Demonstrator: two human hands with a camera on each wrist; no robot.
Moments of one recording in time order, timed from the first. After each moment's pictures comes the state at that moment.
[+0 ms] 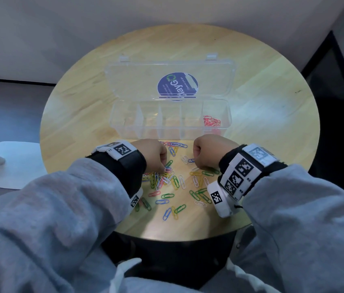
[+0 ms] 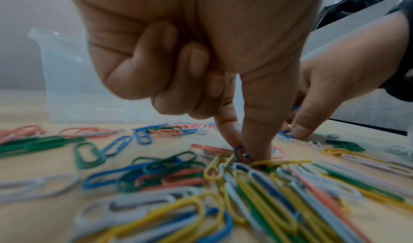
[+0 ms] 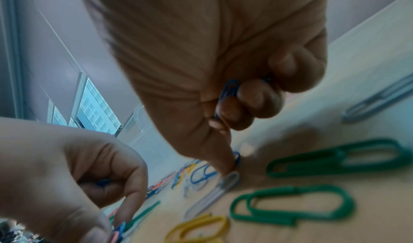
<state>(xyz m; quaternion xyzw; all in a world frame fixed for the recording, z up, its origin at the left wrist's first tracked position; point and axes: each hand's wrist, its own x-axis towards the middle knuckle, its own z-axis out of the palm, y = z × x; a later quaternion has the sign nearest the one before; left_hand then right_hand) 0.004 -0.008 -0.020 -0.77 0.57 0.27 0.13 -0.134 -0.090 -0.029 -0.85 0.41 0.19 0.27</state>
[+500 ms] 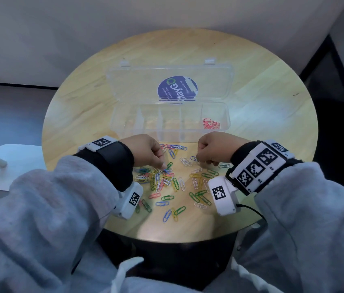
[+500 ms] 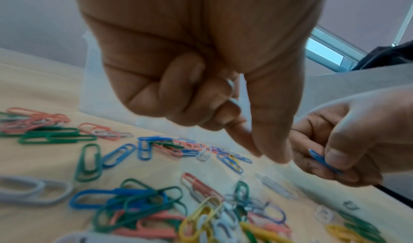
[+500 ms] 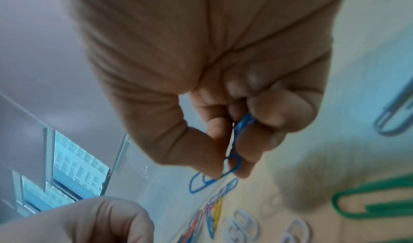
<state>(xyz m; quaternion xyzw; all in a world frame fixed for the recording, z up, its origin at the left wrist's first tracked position) 0.025 -0.006 -0.012 -0.78 0.52 0.36 0.00 -0.147 -0.102 -0.019 -0.79 0.43 0.14 0.41</state>
